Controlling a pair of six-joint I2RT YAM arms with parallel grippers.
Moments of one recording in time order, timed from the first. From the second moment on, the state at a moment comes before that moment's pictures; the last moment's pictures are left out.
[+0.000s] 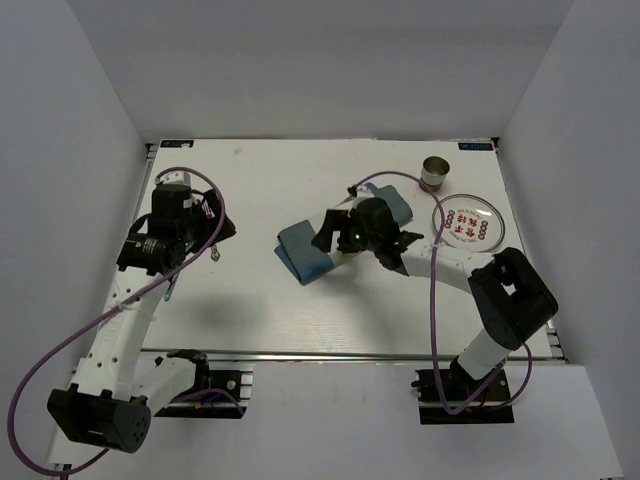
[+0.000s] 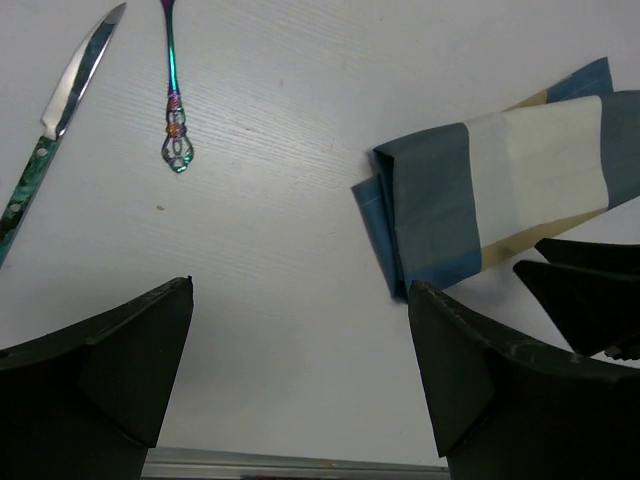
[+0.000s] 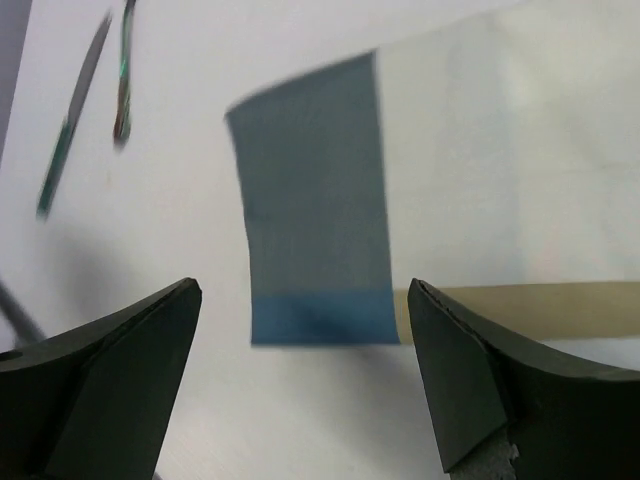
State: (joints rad) left arm -0.18 1.01 1.11 -0.81 -0.09 -0.50; right arm 0.68 1.62 0.87 0.22 -0.20 0.54
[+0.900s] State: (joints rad) left arm -0.41 1.77 1.03 -0.21 0.20 -0.78; right arm 0.51 2.23 1.69 -0.30 0.07 0.50
